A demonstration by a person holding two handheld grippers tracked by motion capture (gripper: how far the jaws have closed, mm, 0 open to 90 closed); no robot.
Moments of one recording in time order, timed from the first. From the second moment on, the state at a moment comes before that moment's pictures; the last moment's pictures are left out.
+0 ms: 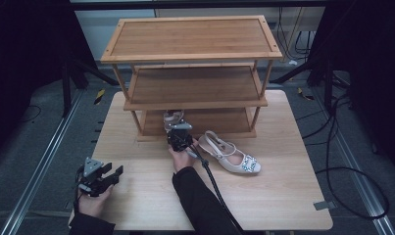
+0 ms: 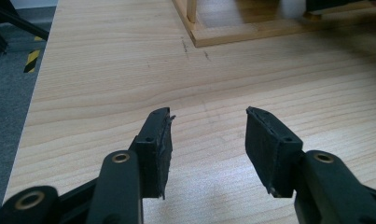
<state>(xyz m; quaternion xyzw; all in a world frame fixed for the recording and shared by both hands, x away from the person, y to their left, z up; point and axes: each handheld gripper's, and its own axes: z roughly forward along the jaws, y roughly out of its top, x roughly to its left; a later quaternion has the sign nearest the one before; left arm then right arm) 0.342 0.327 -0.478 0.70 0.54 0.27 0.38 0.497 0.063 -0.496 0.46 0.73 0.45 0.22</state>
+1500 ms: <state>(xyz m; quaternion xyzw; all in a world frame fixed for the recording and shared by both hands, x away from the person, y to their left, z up) 0.370 0.264 -0.454 0.74 0.47 0.25 0.41 0.398 -0.130 -0.415 0.41 0.73 0.48 0.27</state>
